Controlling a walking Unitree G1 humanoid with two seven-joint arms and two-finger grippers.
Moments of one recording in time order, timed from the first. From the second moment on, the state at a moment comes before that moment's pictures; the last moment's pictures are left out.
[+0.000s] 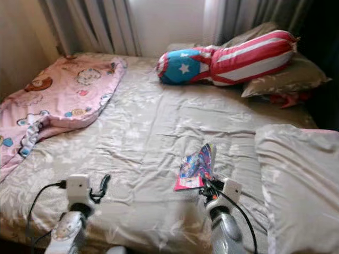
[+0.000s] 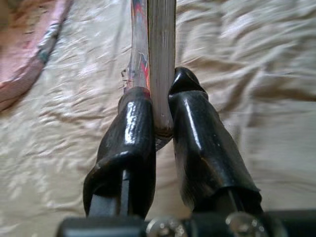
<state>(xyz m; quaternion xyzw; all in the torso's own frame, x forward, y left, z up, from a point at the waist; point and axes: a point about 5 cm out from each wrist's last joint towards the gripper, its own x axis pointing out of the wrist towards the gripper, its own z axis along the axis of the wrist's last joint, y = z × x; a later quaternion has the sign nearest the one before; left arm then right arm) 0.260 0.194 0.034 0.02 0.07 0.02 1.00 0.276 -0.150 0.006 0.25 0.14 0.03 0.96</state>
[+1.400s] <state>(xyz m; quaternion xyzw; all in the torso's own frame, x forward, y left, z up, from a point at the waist) 0.207 0.206 0.047 0.05 0.11 -0.02 0.99 0.266 -0.207 -0.027 0.32 0.28 -0.10 0.90</state>
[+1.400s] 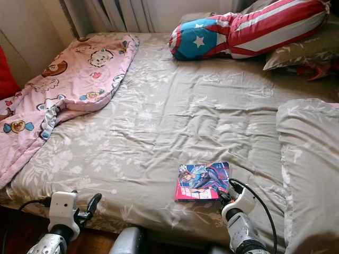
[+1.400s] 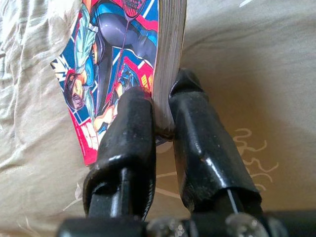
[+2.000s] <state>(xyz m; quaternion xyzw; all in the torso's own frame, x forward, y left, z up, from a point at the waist) 0.210 0.205 0.050 0.05 0.11 -0.02 0.99 0.256 -0.228 -0.032 0.28 0.30 -0.16 0.90</state>
